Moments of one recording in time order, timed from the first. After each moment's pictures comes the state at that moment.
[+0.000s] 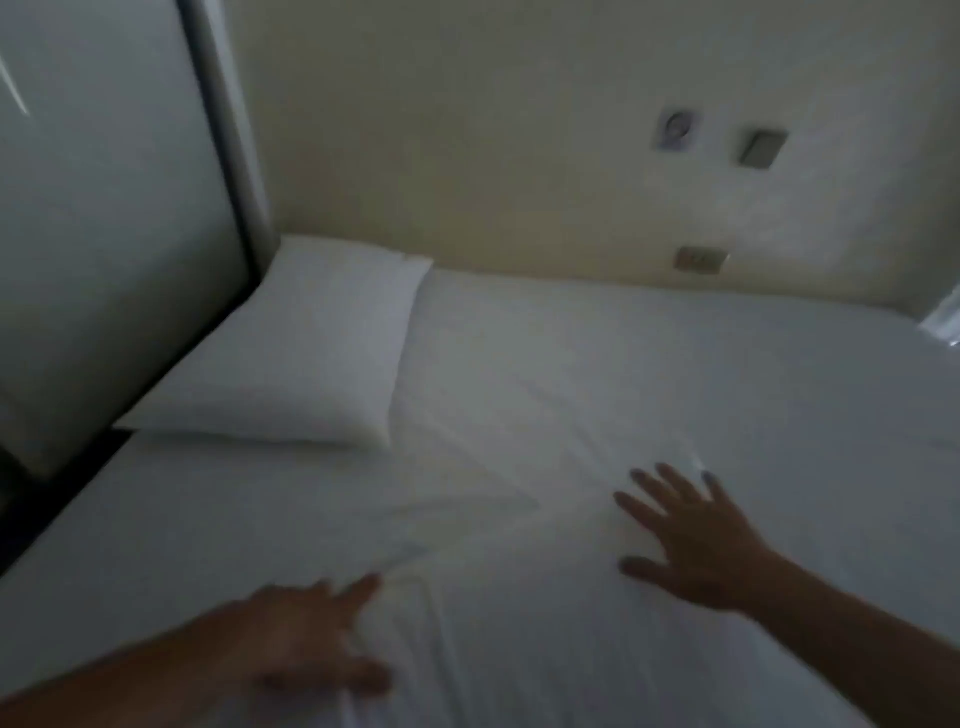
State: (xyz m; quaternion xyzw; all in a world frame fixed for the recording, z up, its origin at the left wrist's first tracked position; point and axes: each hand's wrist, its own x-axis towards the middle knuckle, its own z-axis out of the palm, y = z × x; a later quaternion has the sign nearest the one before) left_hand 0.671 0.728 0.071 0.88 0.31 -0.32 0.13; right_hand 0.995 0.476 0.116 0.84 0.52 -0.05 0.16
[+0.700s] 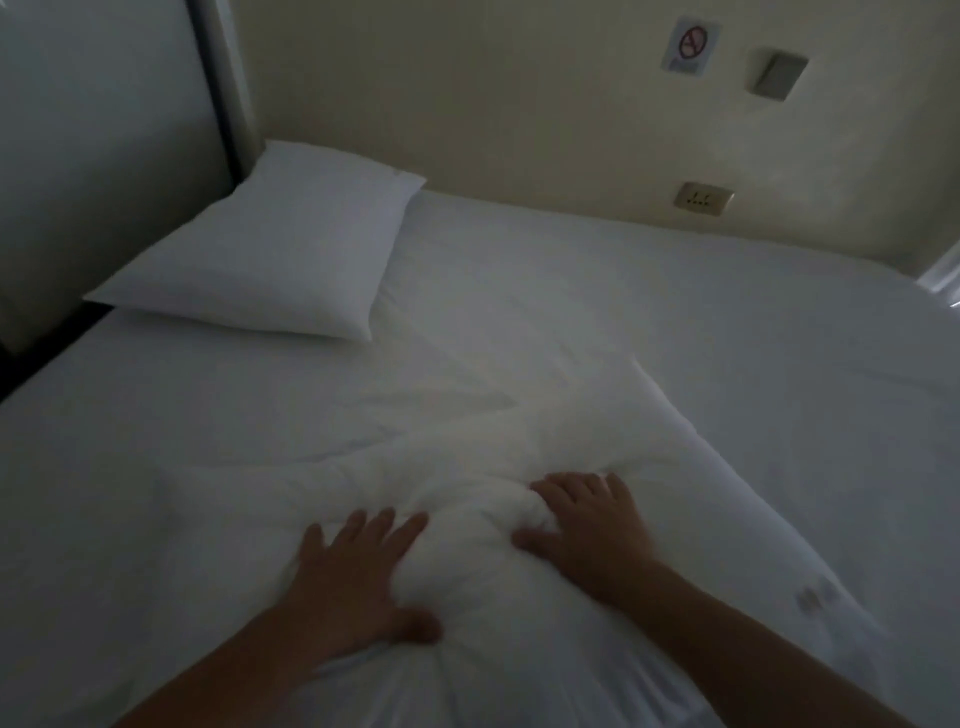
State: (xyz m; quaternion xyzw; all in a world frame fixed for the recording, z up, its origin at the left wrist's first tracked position) left_hand 0.681 0.606 -0.023 0.94 0.30 -0.13 0.13; right_hand 0.921 0.450 -0.013 0.85 0.53 0.00 -0.01
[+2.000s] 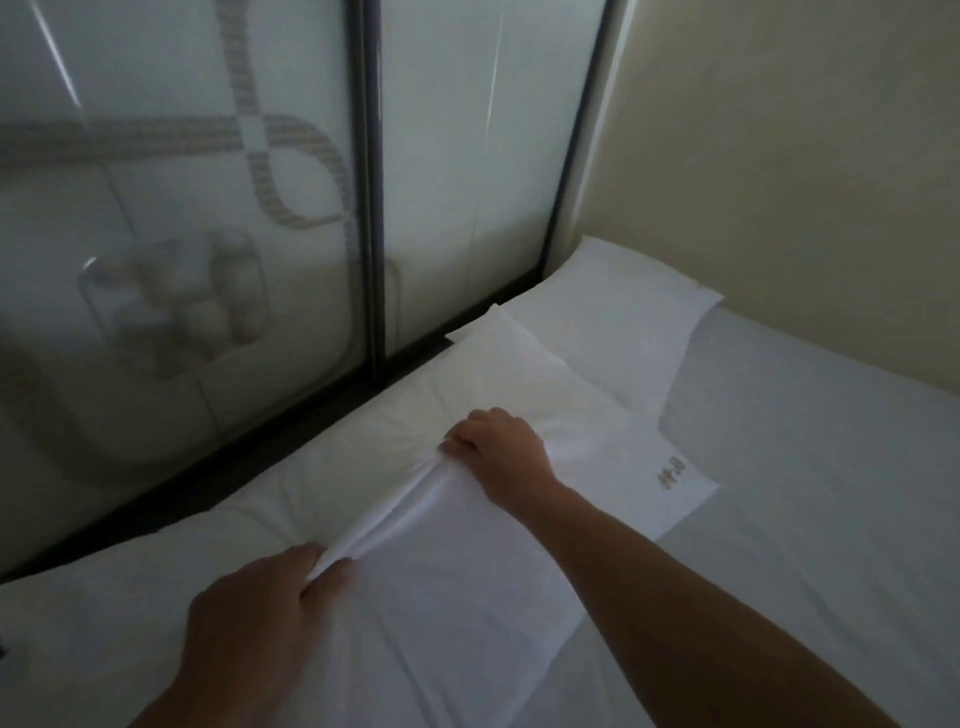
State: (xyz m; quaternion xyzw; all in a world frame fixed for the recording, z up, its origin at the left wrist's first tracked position) left_hand 0.404 0.682 0.052 0.69 0.70 0.16 0.10; right_hand 0.646 0.791 0.066 0.59 0.78 -0.05 -0.21
